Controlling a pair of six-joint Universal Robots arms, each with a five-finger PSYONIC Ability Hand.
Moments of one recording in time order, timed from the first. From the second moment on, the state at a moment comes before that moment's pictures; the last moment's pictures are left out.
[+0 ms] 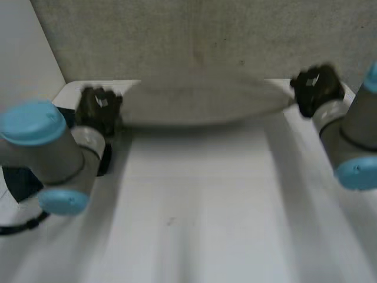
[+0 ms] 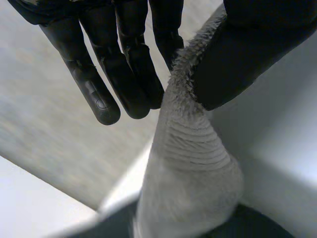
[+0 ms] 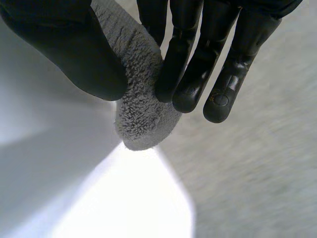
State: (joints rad) left arm 4.31 -2.08 -1.51 3.57 -1.67 3.73; right arm 1.87 -1.08 1.32 -0.17 1.60 2.44; left_hand 1.14 1.20 1.19 1.20 0.99; right_hand 0.99 1.17 1.18 1.19 0.99
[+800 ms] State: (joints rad) left arm 4.51 -2.10 -1.71 3.49 -1.54 3.71; right arm 1.74 -1.16 1.64 -0.10 1.50 2.51; left_hand 0.64 0.63 0.63 0.64 0.46; right_hand 0.99 1.17 1.18 1.19 0.99
